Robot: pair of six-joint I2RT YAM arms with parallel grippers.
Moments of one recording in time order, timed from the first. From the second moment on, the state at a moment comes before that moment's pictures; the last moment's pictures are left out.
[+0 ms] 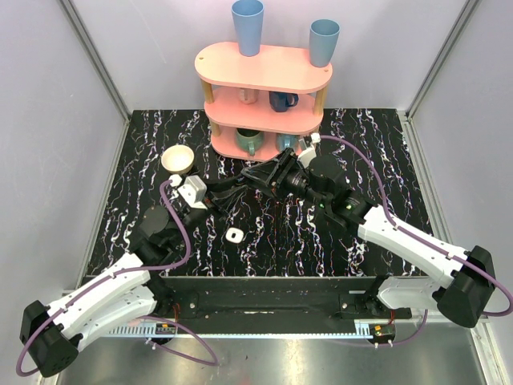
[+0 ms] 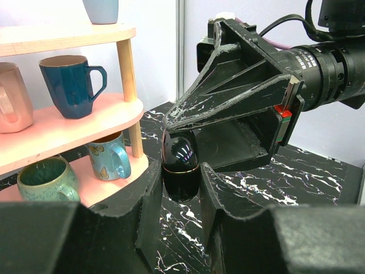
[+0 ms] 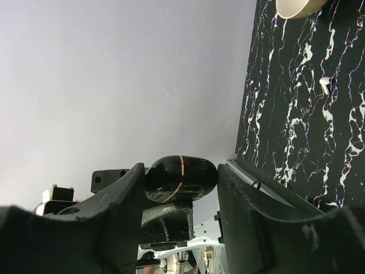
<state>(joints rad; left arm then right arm) -0.75 0.73 0.50 0.53 0.14 -0.06 0.83 1.22 1.02 0.09 -0.11 1.34</state>
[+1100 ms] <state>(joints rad) -0.75 0.71 0.51 0.49 0.13 -0.08 0.82 1.13 1.03 0.08 -0.08 1.08</state>
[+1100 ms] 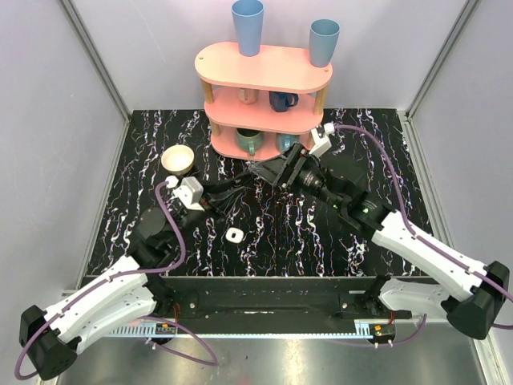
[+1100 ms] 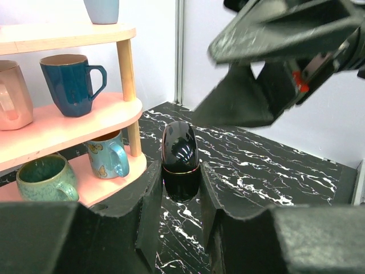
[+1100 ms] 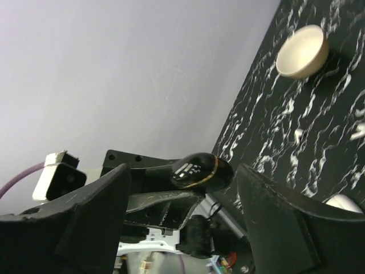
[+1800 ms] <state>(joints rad) -0.75 0.64 0.48 0.61 0.36 -0.11 0.82 1.16 1.37 -0.53 -0.34 0.27</state>
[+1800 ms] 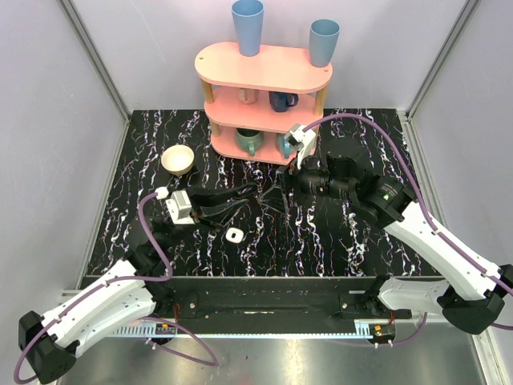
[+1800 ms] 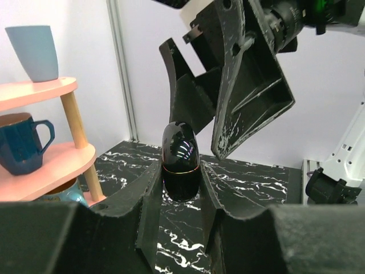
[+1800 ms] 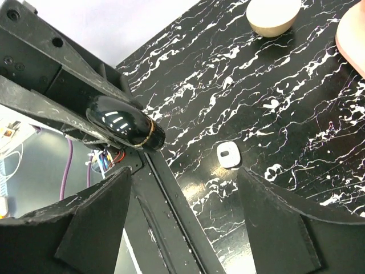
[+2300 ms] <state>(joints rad) -0.75 0.71 0.48 0.70 0.45 -0.16 0.82 1.15 1.35 -0.49 -0.41 0.26</state>
